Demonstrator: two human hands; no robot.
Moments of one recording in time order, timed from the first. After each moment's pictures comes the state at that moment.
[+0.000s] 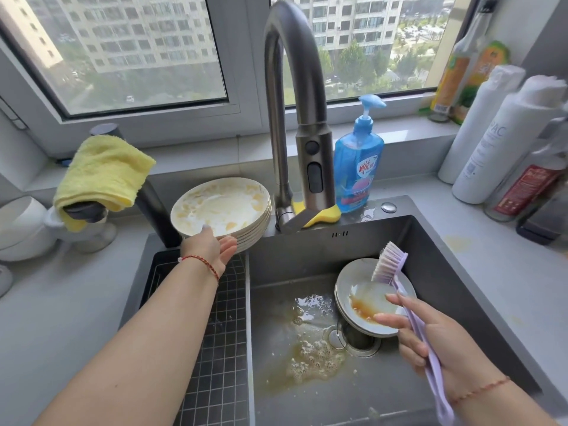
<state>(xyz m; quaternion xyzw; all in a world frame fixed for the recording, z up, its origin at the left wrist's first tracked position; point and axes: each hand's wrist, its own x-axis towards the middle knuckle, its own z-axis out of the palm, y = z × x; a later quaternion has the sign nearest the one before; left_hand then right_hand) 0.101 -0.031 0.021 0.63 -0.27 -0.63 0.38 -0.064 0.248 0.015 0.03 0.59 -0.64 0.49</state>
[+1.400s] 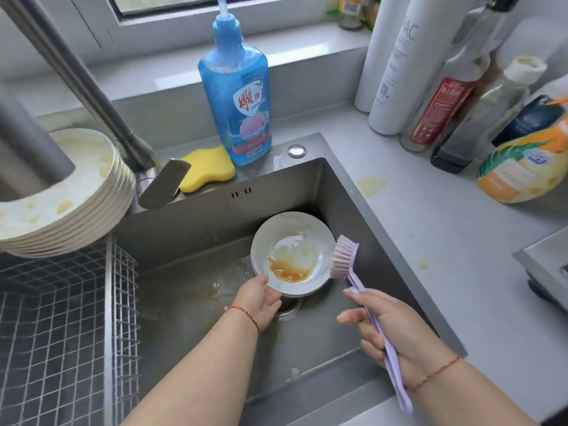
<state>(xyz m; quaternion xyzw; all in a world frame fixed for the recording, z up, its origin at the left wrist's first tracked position) -0.064 0.137 -0.169 0.60 -0.20 -0.77 0.06 -0.149 0.315 -0.059 0.11 0.63 -0.58 0.50</state>
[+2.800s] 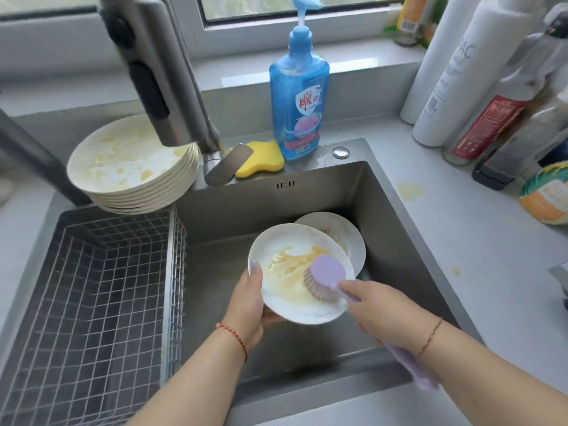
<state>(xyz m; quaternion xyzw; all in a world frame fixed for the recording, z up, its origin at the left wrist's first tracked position) 0.024 0.154 -0.100 0.52 -0.37 -0.76 0.15 -0.129 0.286 -0.033 -0.36 0.82 -0.14 0.44</state>
